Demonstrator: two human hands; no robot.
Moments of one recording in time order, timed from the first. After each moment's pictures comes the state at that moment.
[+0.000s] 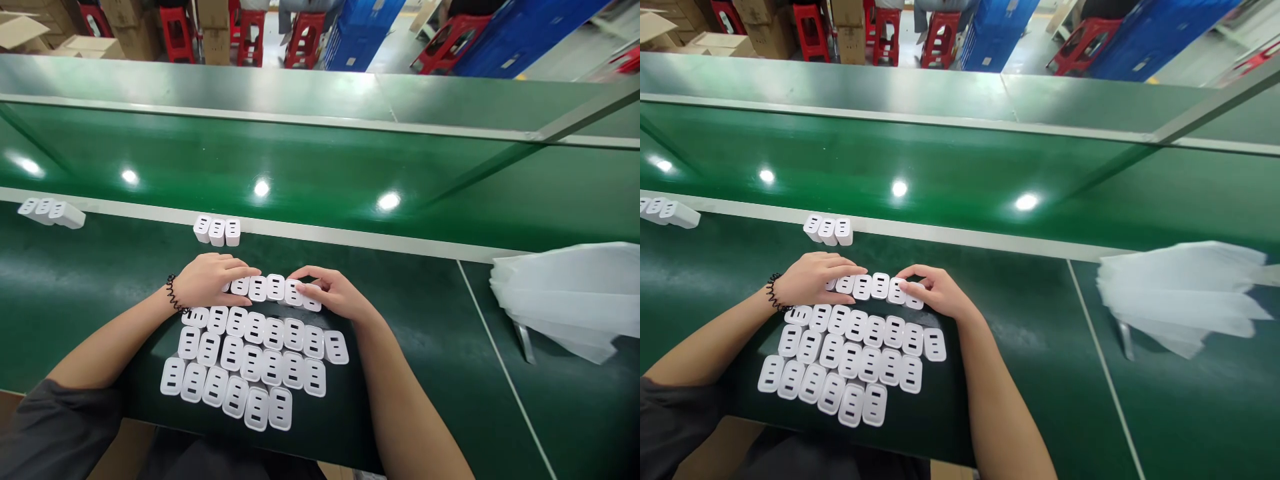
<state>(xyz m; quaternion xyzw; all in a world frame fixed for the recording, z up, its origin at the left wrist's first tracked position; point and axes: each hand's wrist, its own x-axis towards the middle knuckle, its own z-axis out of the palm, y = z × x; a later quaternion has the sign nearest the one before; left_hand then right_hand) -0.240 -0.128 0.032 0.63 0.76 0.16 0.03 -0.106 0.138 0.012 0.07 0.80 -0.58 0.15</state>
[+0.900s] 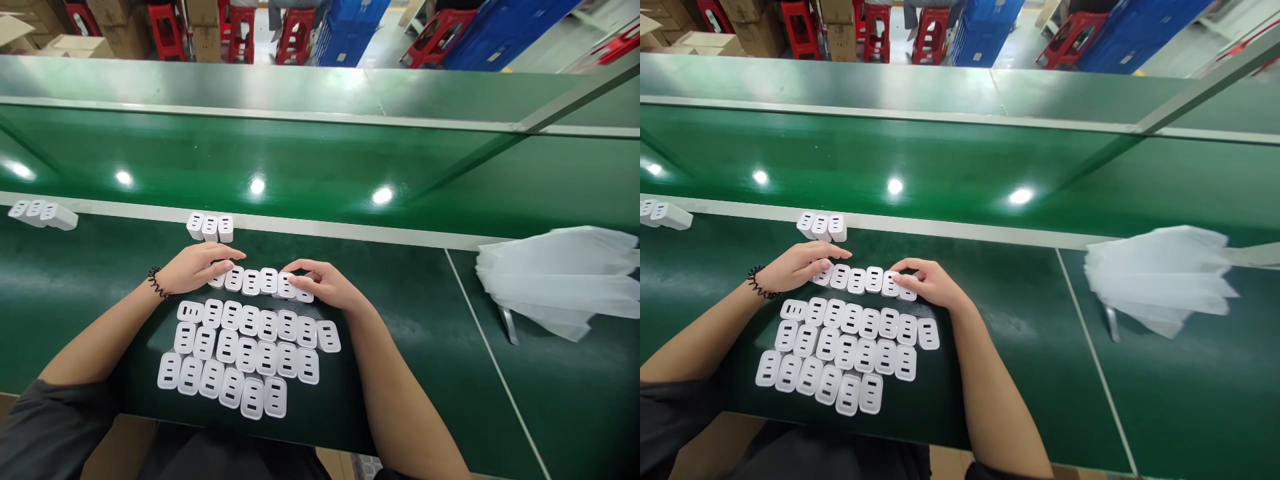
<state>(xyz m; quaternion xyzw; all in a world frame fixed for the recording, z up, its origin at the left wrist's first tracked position) -0.255 -0.136 0.051 0.50 0.79 0.30 0.21 -0.106 0.139 0.007 0.05 0.80 -0.58 0.14</state>
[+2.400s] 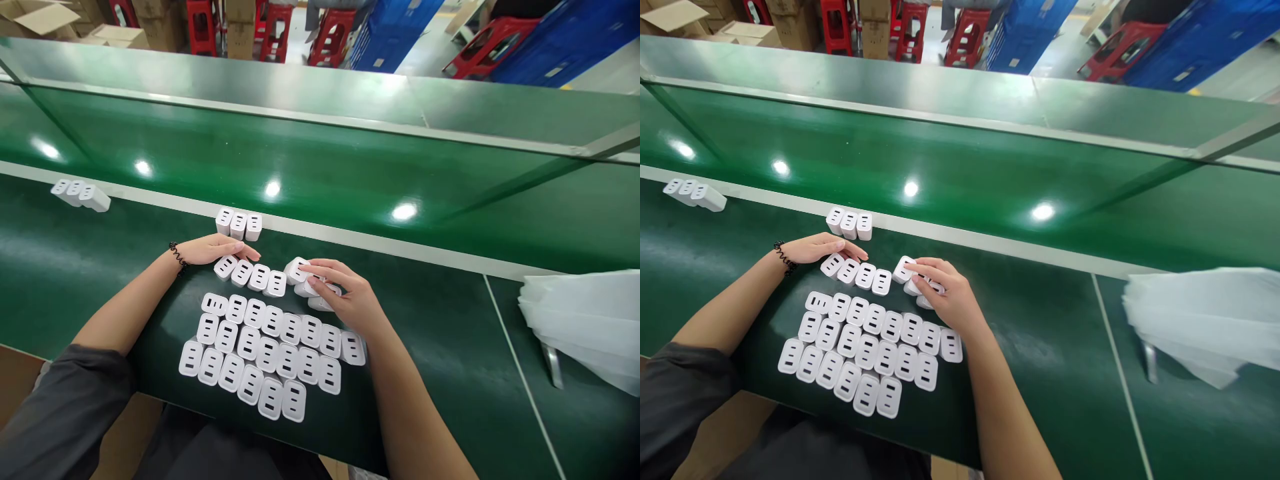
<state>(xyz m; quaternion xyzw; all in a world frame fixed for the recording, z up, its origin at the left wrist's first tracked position) -0.293 -0.154 0.029 0.41 0.66 0.43 0.46 -0.099 0.108 0.015 0.01 0.89 -0.45 -0.08</state>
